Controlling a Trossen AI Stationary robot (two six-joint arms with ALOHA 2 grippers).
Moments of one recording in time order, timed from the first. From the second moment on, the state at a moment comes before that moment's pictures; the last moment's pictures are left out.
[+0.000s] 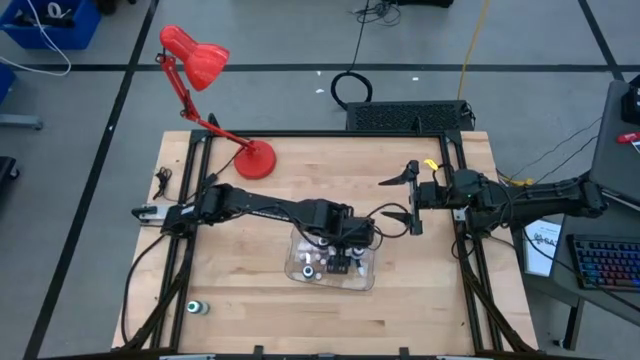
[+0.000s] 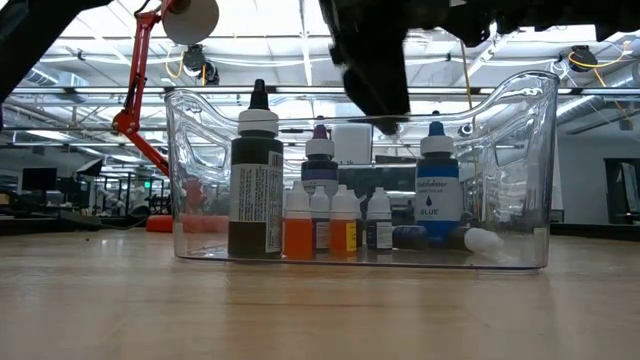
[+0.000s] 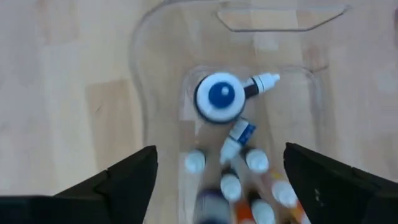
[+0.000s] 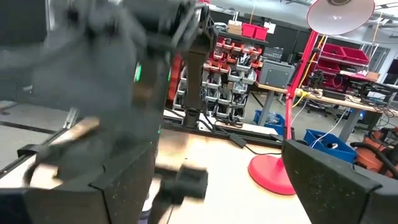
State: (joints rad) left arm -0.14 2.27 2.15 -1.05 -0.03 0.01; right arm -0.02 0.73 0.48 0.27 -0.03 -0.18
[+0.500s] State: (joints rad) left arm -0.42 1.92 2.07 -1.57 -0.25 -0.80; right arm -0.02 0.73 0.48 0.23 -0.03 -0.18
